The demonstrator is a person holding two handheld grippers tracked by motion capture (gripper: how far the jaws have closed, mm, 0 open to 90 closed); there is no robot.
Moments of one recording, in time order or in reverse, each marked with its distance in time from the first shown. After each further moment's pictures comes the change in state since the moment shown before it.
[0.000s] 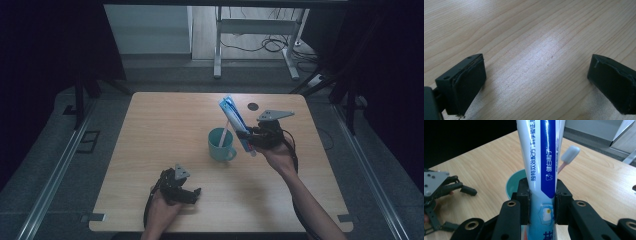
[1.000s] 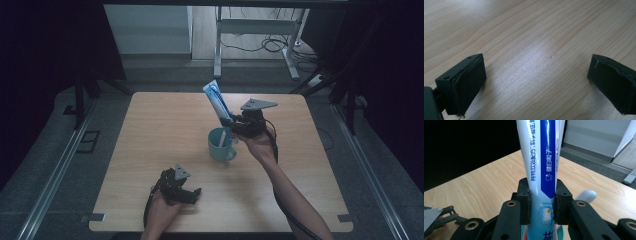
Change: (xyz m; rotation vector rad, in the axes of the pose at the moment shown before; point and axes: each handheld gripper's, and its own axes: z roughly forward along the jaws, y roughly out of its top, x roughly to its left) left arm 0.000 0.000 0.000 -0.003 -0.004 0.004; right arm 0.008 0.032 0.043 -0.109 0.011 -0.004
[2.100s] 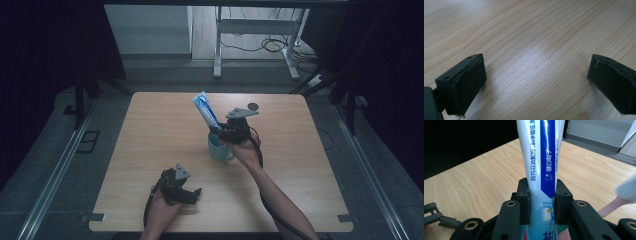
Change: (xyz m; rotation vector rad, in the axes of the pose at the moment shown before) left arm 0.000 0.000 0.000 0.003 -0.006 0.006; right arm 0.005 -0.035 0.053 0.049 0.004 0.029
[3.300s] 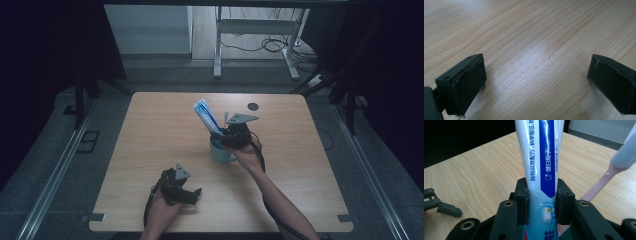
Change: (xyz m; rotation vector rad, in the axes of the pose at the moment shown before) left arm 0.000 0.000 0.000 -0.001 -0.002 0.001; right arm 0.000 -0.017 0.000 0.029 0.011 -0.022
